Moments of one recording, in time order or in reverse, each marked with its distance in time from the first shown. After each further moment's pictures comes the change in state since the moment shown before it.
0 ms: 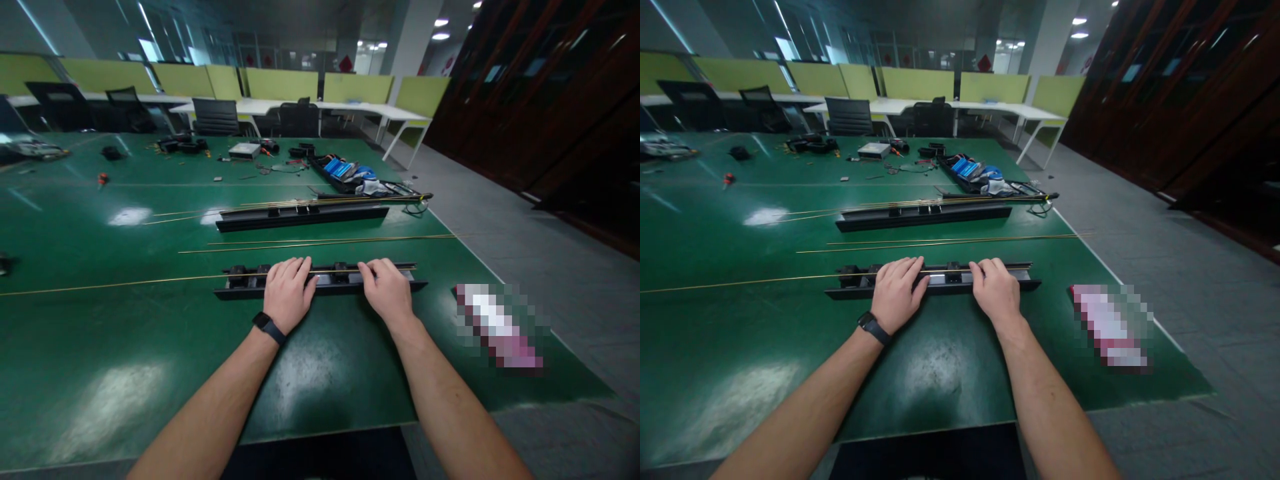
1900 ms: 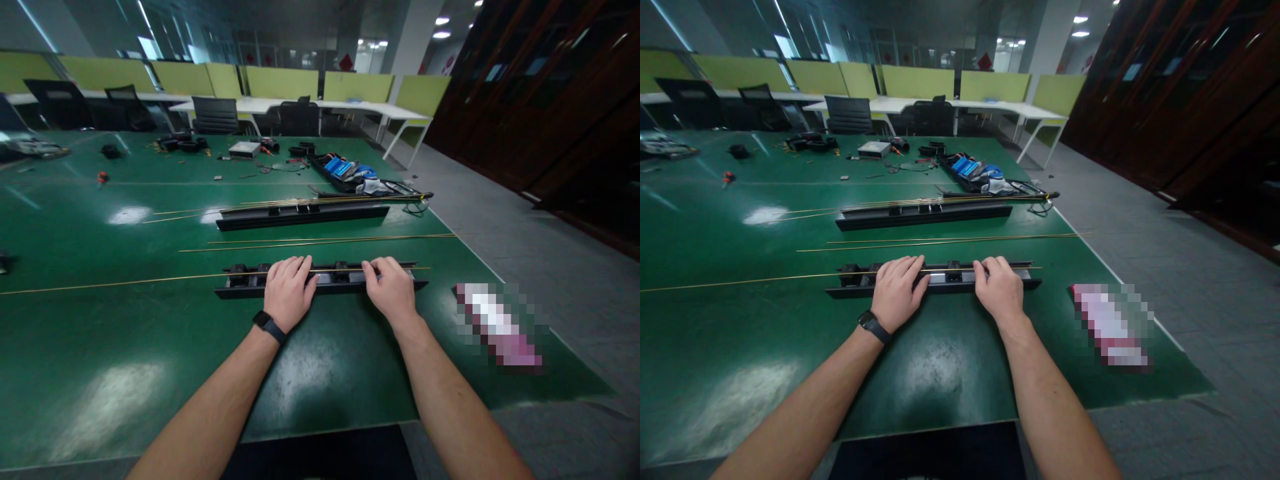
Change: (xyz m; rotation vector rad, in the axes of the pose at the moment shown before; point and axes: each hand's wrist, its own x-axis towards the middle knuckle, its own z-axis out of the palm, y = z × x) left_hand 0.000 0.000 0.000 -0.008 -0.006 0.000; right_hand 0.001 0.006 -0.002 -0.010 0.020 0.008
